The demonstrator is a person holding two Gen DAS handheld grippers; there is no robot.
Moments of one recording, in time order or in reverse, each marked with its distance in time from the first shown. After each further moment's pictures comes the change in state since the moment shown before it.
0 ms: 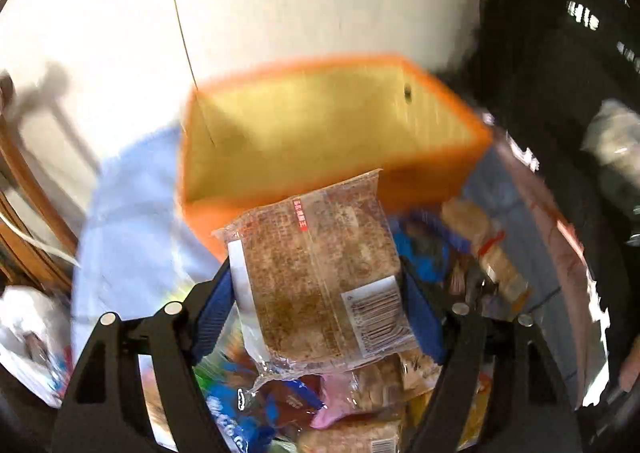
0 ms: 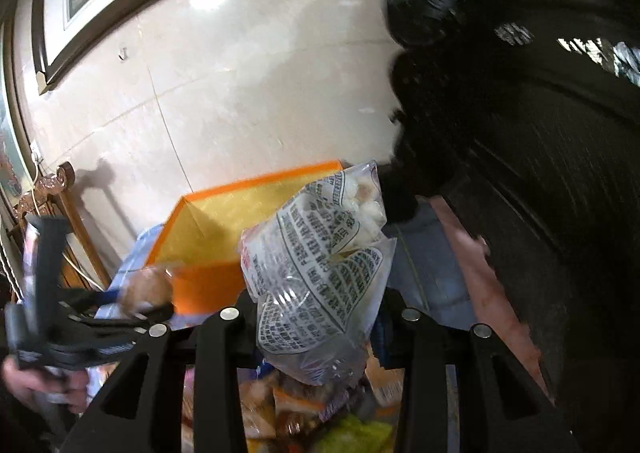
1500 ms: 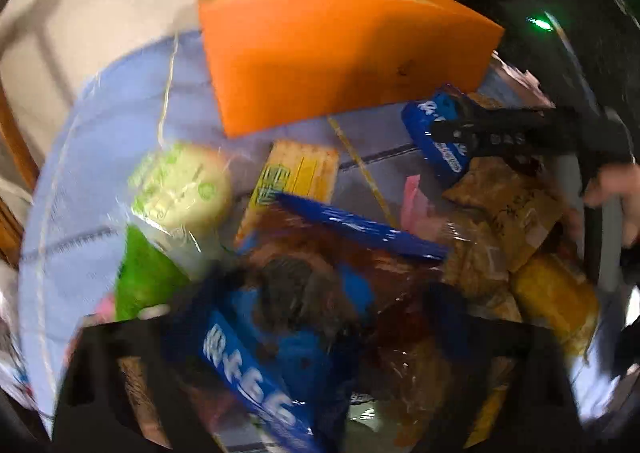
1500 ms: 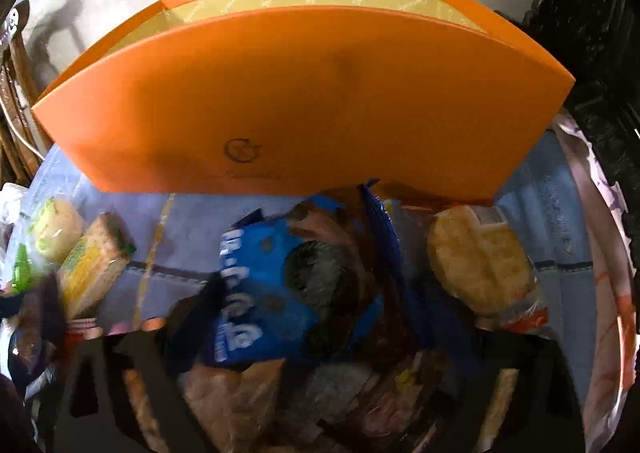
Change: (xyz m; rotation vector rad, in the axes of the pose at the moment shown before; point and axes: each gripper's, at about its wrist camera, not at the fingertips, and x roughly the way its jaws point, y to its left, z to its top) left arm 0.060 0.053 -0.131 -0.004 0.090 -0.131; right arm 0.194 0.058 -0.091 -0.200 0.452 -0.003
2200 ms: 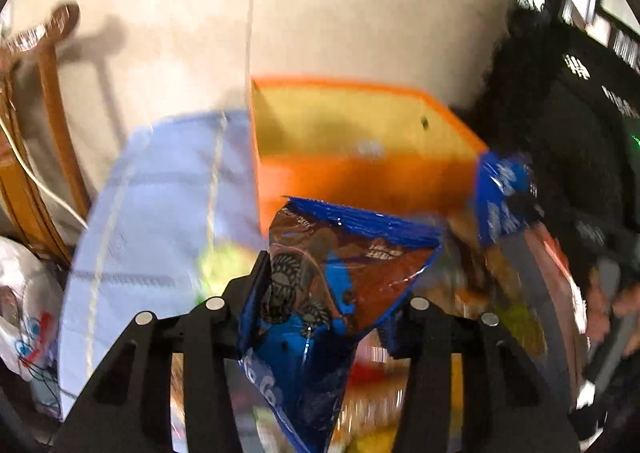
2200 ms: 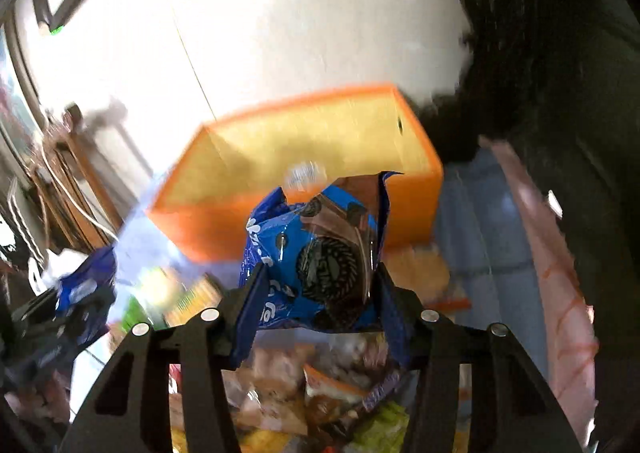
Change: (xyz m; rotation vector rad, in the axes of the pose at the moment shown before) left arm -0.106 -0.005 0.054 -0.146 -0.233 0.066; right arm -0.158 -0.030 -0.002 0.129 -0.231 0.116
